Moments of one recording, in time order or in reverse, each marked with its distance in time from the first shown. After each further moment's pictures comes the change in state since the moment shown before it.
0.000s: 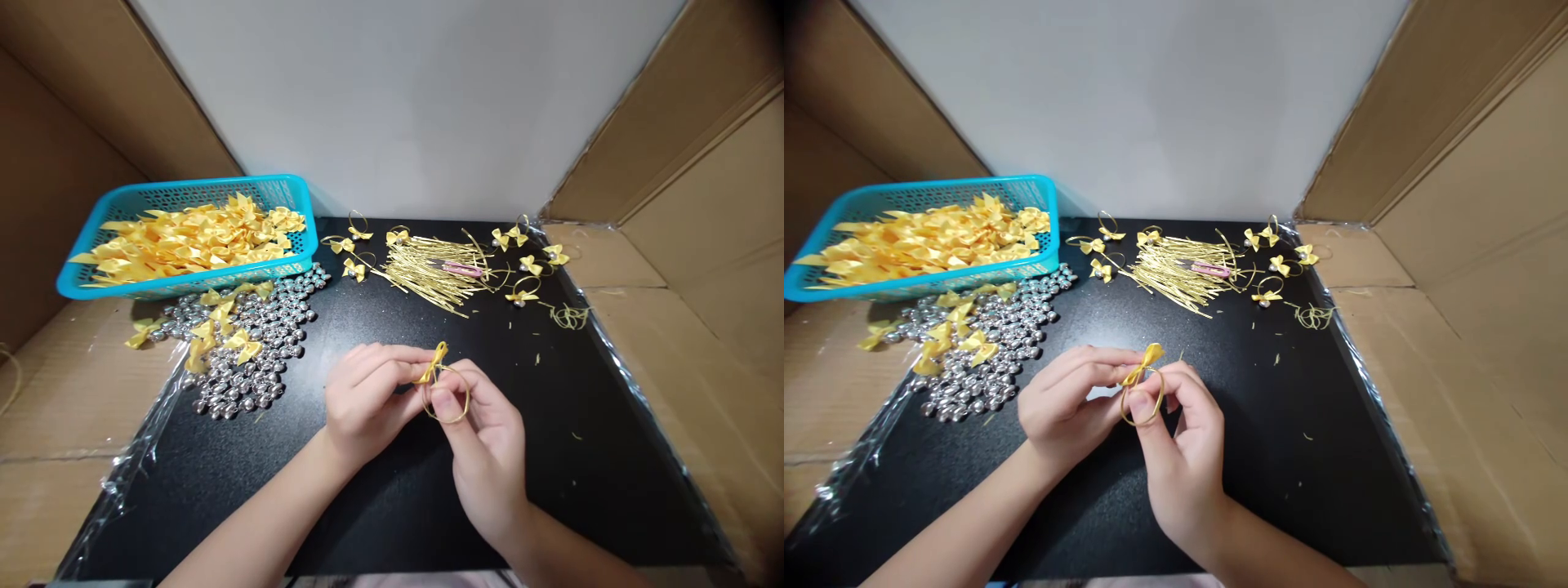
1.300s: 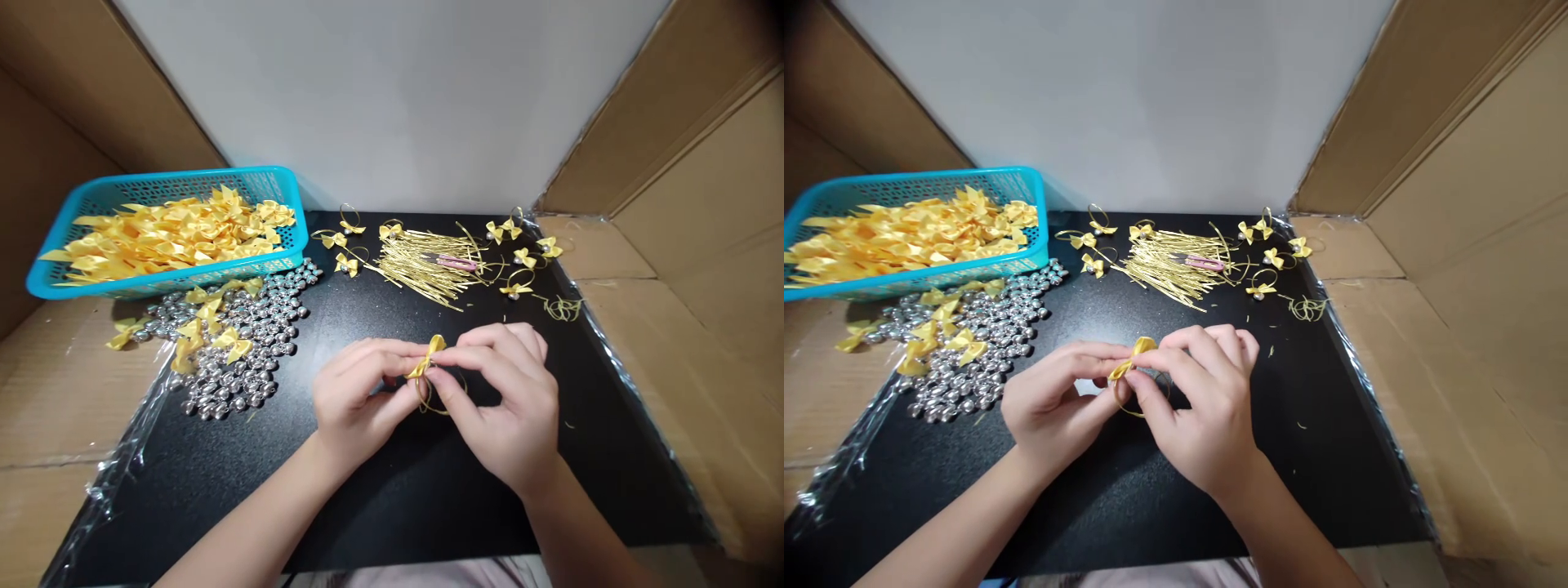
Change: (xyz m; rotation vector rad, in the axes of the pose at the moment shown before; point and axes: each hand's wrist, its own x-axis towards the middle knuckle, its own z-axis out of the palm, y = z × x) left_hand 0.000 0.002 -0.003 -0.181 0.005 -0.091; right_hand 0.034 -0.027 -0.024 -0.773 0.036 -0.600
